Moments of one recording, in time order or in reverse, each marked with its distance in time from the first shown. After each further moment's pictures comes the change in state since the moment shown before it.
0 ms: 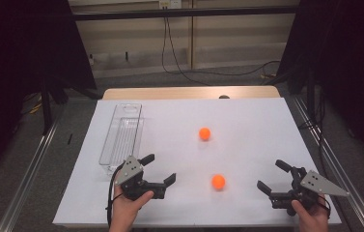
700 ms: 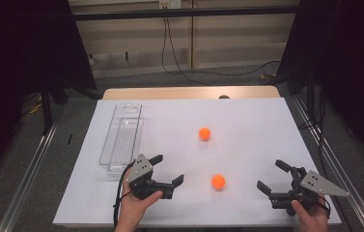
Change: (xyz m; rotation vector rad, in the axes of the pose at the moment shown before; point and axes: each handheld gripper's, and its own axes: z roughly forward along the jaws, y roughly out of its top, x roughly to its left) left arm -0.007 -0.001 0.018 0.046 -0.030 0.017; right arm 0.001 0.000 0.000 -0.002 0.003 -0.005
